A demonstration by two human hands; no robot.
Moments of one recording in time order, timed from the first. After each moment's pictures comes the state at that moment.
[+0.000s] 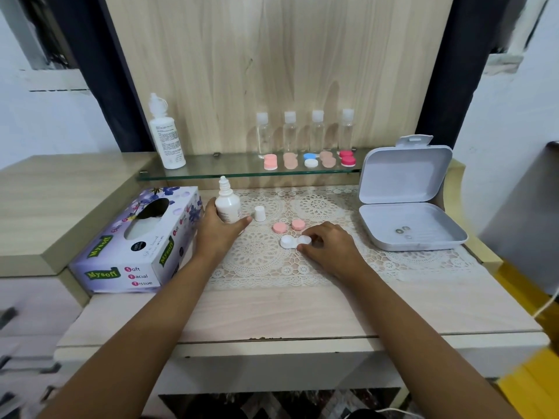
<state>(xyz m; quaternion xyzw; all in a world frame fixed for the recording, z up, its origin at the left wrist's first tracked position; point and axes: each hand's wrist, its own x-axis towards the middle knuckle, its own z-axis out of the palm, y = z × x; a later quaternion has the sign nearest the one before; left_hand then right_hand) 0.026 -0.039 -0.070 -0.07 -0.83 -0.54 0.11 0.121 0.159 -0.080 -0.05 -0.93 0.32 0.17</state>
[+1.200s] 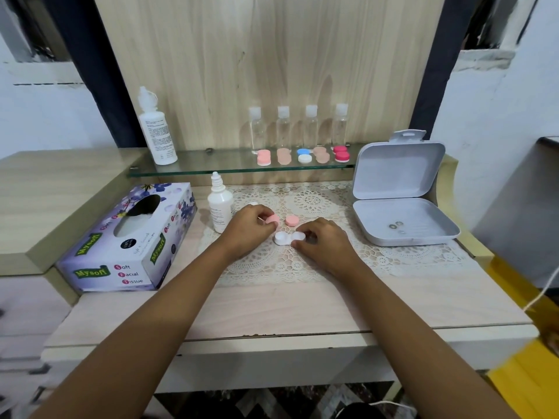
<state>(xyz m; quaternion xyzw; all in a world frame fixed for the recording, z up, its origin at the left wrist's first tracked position) 0.046 0.003 -0.054 -0.25 -0.89 -0.38 0.02 0.121 0.161 -0.080 -0.04 -0.94 0.30 0.16</state>
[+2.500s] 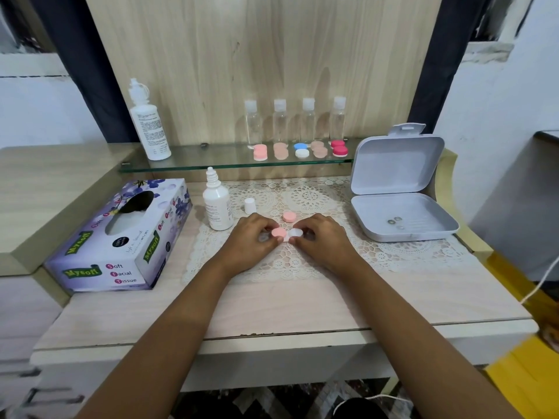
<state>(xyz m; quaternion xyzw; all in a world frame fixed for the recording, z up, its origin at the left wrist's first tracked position) 0.053 -0.002 -0.084 -0.33 -0.88 -0.34 0.03 0.117 0.161 -0.082 -0.05 -0.94 0.29 0.16</state>
